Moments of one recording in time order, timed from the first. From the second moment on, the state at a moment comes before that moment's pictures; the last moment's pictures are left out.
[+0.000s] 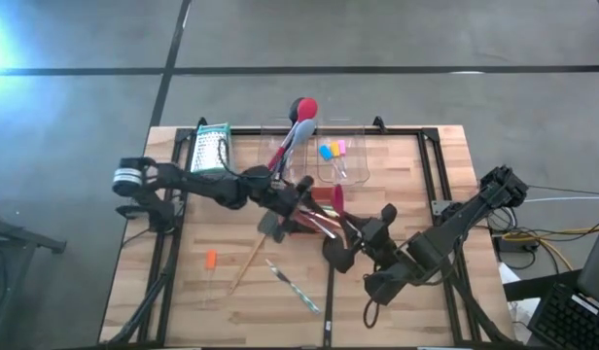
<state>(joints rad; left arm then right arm) 0.05 1.63 0.91 0.82 0.54 -0.05 0.63 1.59 1.39 -0.65 1.35 0.91</state>
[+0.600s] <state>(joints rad) 0.00 1.84 1.16 0.82 0.55 -0.01 0.63 1.59 1.40 -0.62 1.33 0.91</state>
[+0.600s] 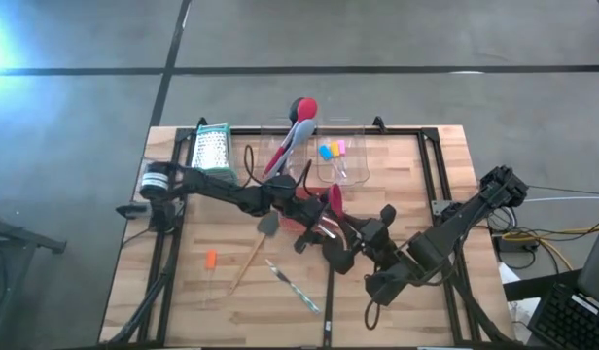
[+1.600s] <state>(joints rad) -0.01 1.84 1.24 0.67 0.53 0.02 0.59 1.59 1.40 -0.59 1.29 0.85</state>
